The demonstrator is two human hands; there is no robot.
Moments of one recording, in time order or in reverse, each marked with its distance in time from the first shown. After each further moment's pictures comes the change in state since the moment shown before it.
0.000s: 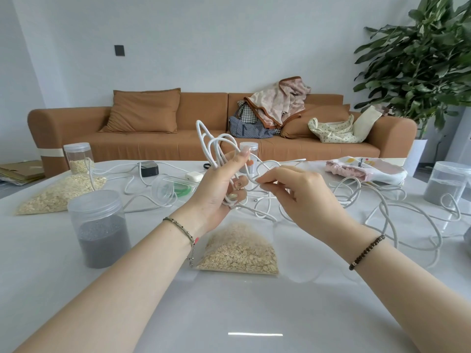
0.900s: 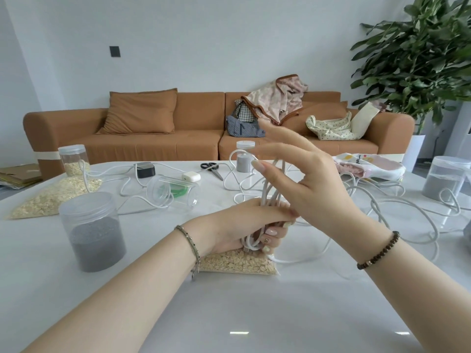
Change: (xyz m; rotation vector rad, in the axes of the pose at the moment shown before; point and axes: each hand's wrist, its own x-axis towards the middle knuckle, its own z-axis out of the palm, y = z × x) left_hand -0.028 -0.017 0.028 0.502 -0.519 -0.422; right_hand 0.012 -0.039 -0.025 0.207 0.126 -0.037
